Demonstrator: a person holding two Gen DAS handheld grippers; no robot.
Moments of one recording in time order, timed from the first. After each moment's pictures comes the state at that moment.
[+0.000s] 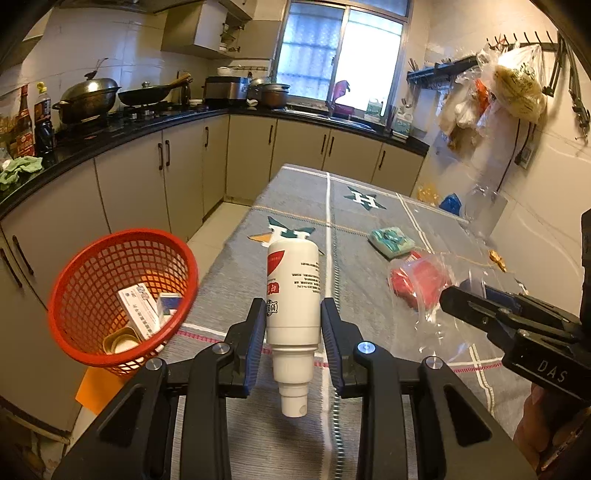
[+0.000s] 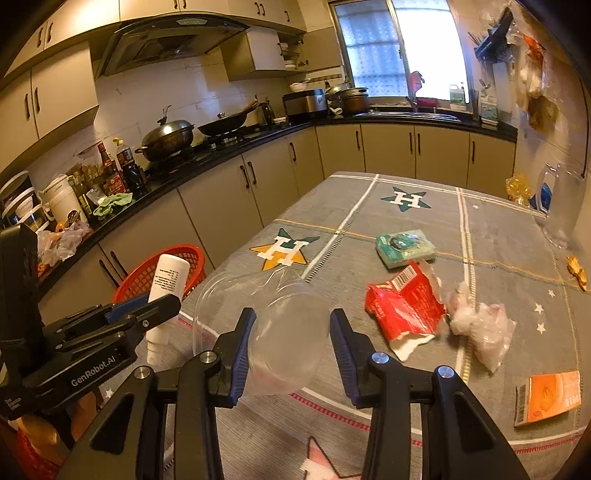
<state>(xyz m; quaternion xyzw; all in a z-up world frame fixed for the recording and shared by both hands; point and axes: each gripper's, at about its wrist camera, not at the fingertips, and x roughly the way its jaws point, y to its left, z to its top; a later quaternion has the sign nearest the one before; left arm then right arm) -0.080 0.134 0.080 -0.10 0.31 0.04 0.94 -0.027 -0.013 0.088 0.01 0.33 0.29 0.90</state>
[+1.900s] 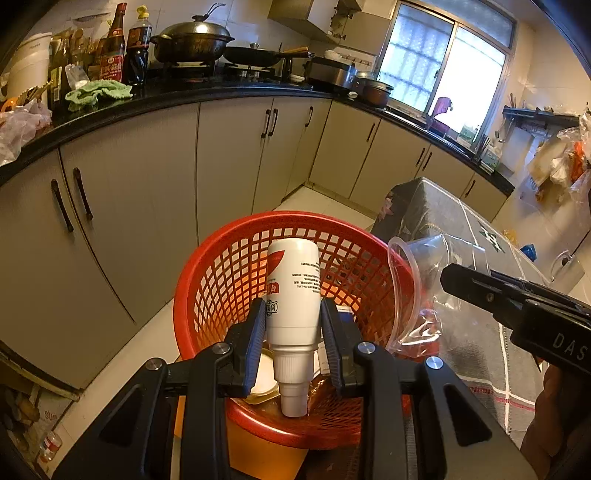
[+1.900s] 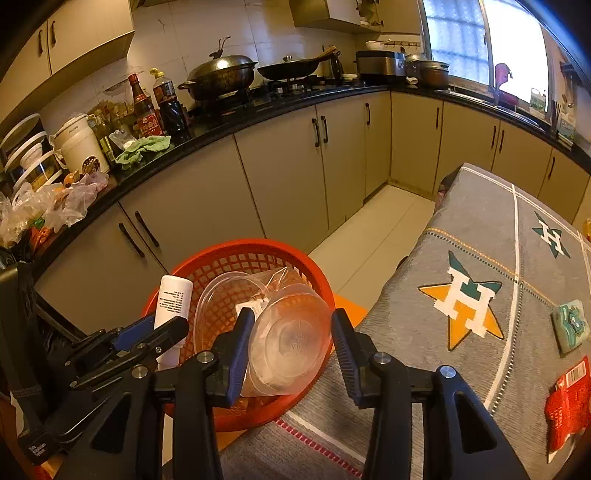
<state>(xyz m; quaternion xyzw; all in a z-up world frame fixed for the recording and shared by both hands) -0.078 0.330 0.028 -0.19 0.34 0.16 0.91 0.033 0.226 0.060 -0.06 0.39 0.36 0.84</state>
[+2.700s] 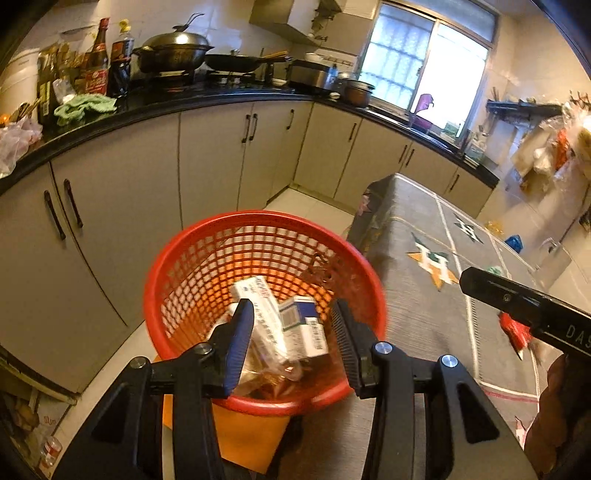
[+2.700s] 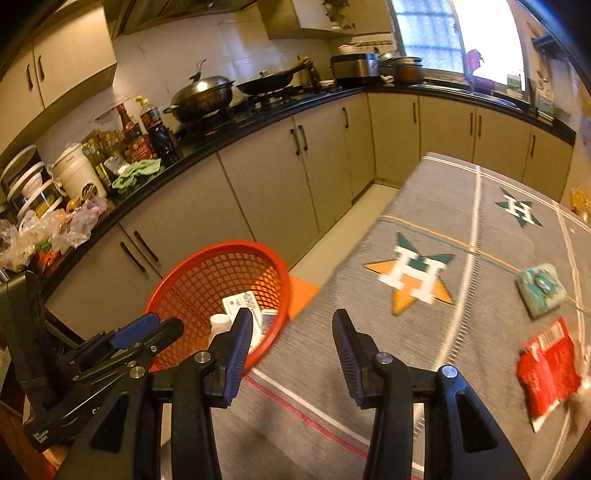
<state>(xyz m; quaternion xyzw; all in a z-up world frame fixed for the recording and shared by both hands) -0.087 0.288 0.048 -0.17 0.33 0.14 0.92 0.021 0.154 0.079 -0.01 0.39 0.34 0.85</state>
